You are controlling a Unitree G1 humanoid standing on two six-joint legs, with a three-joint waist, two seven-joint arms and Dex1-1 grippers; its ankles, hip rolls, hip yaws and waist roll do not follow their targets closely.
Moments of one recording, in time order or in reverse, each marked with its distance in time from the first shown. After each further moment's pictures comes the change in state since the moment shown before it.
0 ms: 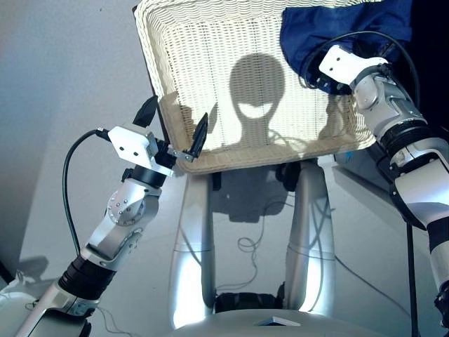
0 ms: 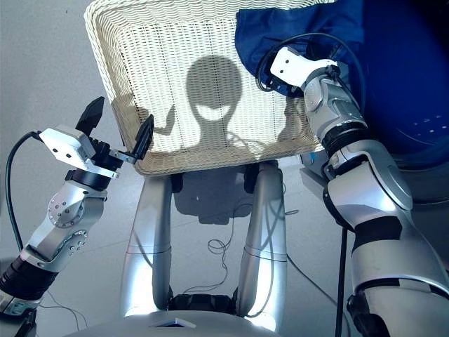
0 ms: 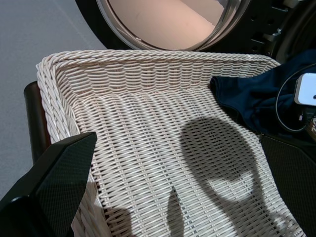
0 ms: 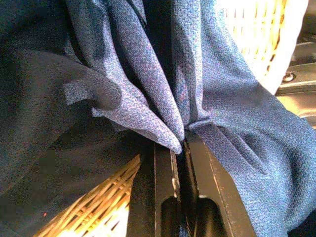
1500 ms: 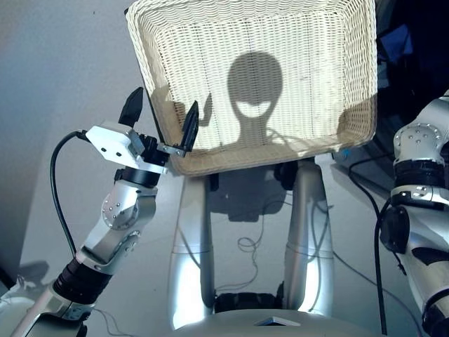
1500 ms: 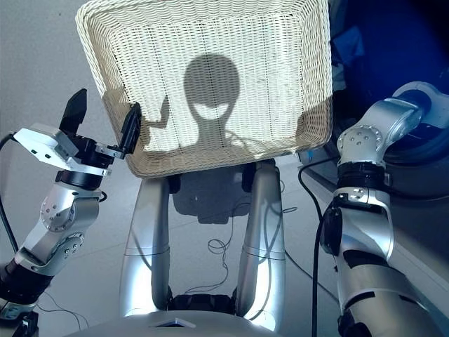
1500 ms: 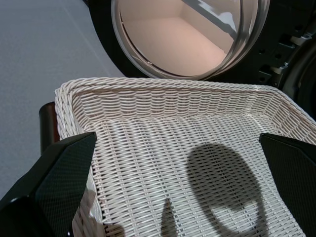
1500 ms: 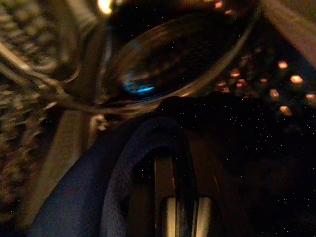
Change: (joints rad) left arm 0.015 0.027 0.010 -0.065 -0.034 -0.059 0.093; right arm 0.293 0.063 -0.968 -0.343 1.494 -0.692 -0.354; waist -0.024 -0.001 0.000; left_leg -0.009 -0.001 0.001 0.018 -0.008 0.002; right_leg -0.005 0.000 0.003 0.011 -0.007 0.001
